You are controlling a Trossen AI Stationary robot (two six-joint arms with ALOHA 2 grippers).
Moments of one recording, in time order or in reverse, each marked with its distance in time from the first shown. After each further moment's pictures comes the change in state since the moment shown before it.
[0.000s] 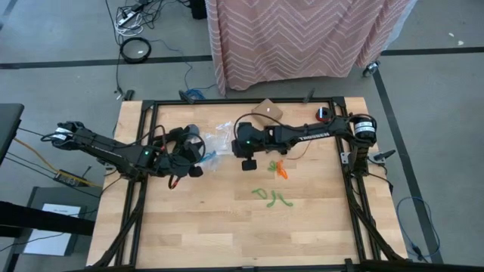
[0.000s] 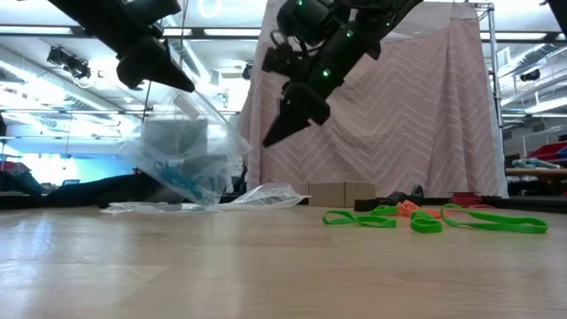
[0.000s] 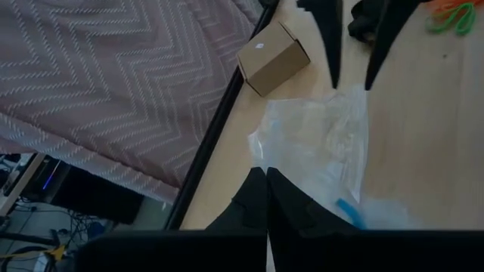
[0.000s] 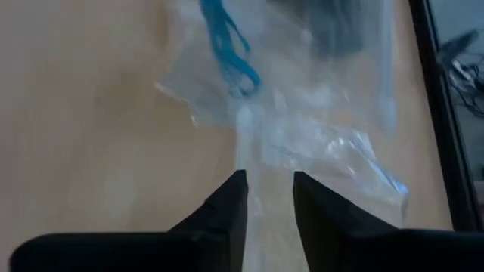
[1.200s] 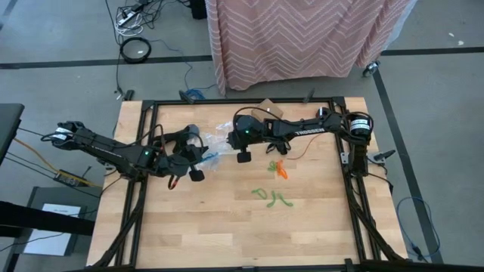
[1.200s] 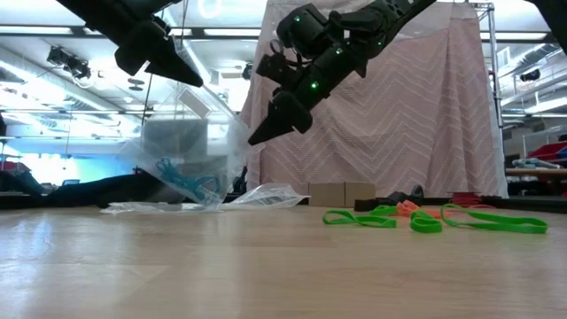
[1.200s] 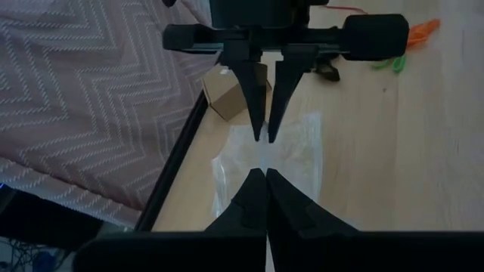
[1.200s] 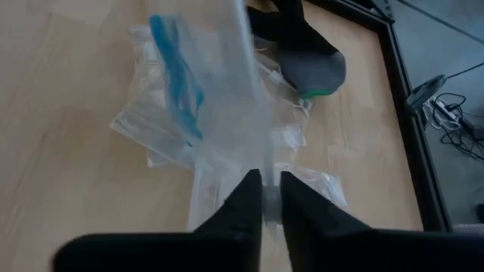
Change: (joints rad) left arm -0.006 0.002 0.000 0.096 0.117 0.026; right arm -0.083 0.044 0.002 0.191 -0.107 -0.090
